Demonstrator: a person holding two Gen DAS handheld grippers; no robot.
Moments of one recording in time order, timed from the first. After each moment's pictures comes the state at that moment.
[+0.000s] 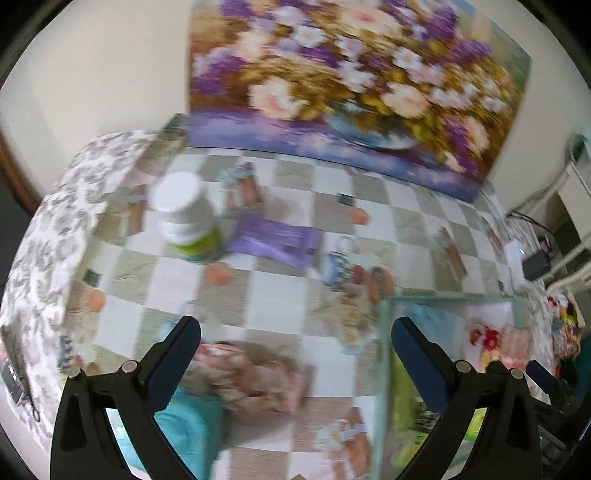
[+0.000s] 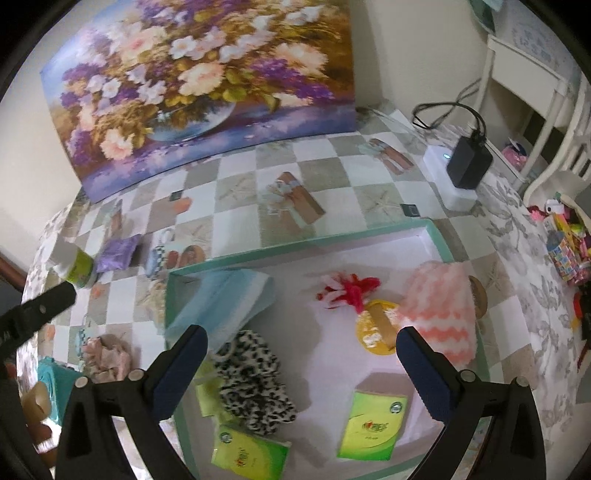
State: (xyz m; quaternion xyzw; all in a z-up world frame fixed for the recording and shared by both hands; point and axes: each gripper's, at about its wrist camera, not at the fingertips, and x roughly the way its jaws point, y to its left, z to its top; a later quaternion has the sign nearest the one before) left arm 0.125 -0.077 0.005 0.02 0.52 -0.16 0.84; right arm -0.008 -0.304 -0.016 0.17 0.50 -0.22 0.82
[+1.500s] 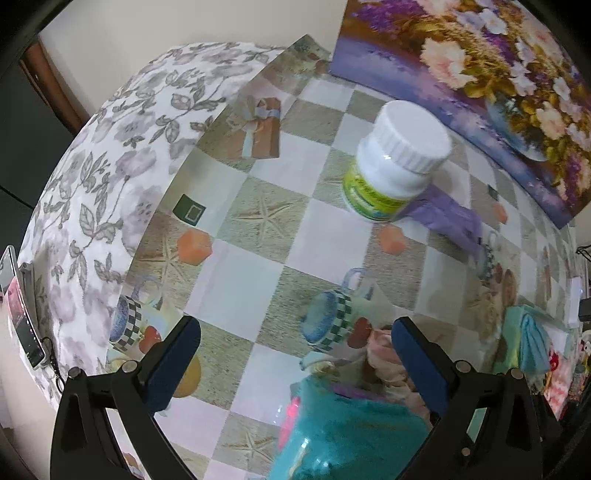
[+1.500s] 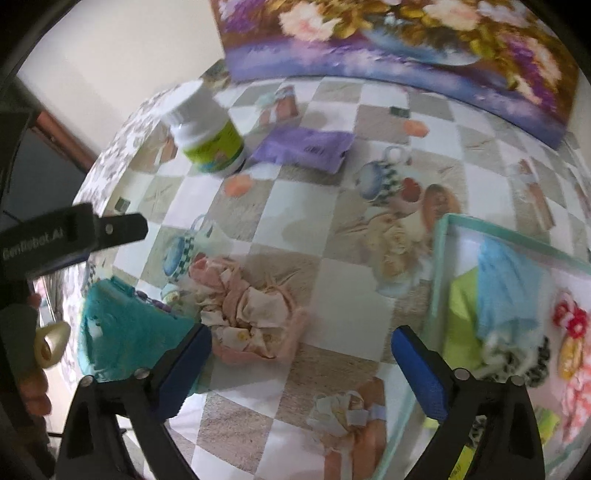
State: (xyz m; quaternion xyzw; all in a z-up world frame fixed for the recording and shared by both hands) left arm 0.182 0.046 -0.061 -0.01 0.62 -0.04 0.78; right arm 0.084 -0.137 -0.081 0.10 0.59 0.01 0.80
